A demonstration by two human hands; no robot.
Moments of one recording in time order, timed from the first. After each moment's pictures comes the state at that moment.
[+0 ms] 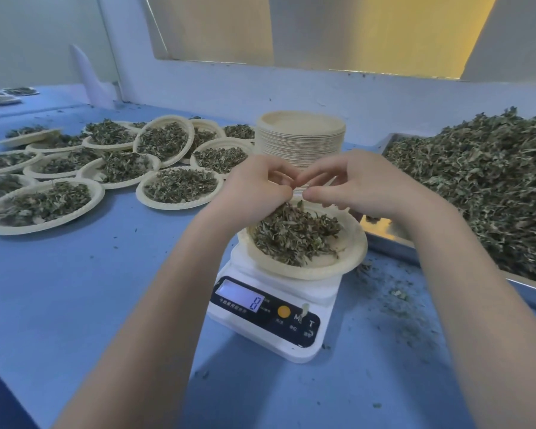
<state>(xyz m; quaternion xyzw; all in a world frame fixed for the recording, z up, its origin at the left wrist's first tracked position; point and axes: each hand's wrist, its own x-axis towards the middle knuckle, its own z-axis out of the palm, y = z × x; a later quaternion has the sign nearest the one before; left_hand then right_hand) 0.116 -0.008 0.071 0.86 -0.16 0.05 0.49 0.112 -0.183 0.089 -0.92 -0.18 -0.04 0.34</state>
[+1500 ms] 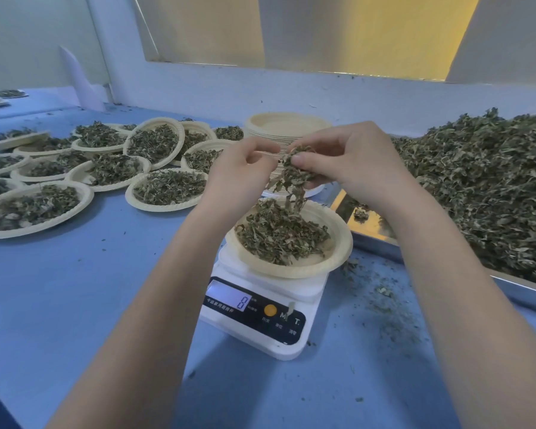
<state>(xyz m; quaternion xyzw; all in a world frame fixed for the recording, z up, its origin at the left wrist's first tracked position) 0.117 -0.016 0.076 0.79 -0.12 0.13 0.58 0.093 -0.170 0.104 -0.83 -0.15 -0.14 0.52</state>
